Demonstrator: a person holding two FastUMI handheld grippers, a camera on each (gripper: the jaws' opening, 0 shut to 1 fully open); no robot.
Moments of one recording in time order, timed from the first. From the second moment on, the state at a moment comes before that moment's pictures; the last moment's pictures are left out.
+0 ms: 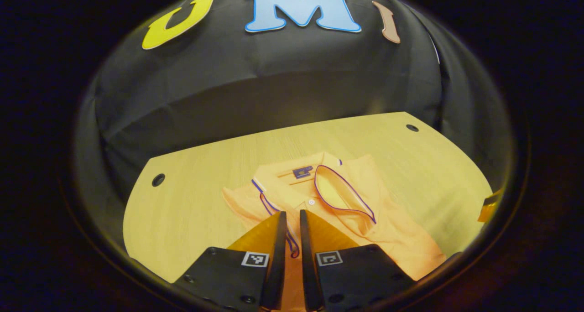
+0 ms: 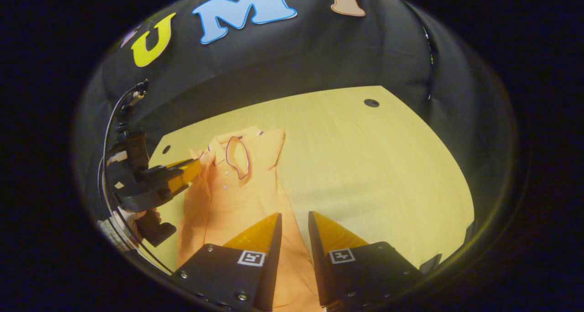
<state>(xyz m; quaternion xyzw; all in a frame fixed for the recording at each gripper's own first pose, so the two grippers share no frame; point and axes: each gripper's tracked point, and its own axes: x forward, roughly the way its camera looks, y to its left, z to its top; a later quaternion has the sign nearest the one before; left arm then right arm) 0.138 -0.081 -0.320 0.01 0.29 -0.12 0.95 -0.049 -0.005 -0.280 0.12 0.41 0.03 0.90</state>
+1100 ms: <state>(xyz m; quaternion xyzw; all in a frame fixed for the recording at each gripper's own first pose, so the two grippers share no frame) -0.060 -0.014 -0.370 0.00 0.42 -0.10 0.90 -0.120 0.011 -0.338 0.13 0.52 0.08 0.84</state>
